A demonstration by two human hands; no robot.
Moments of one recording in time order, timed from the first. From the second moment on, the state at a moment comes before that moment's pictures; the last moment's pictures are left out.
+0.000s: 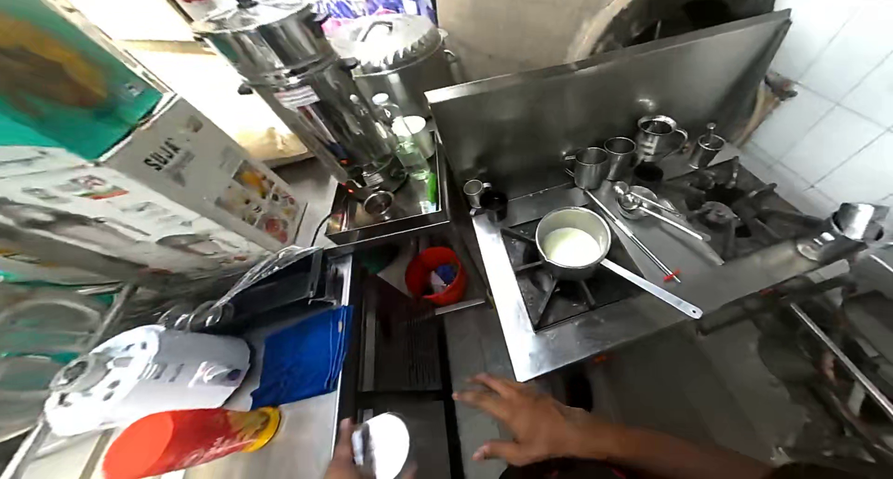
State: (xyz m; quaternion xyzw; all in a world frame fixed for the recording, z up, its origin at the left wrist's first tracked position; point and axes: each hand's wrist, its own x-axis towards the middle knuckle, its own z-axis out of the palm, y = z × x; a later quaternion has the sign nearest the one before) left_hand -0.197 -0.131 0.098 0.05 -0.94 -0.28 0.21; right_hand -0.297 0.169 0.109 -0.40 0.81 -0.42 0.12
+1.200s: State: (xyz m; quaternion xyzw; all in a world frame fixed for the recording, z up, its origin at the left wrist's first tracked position) left_hand -0.247 0.054 0.161 -0.14 -0.73 -0.65 0.17; right_hand -0.261 0.215 0.138 0.08 0.37 -0.88 0.29
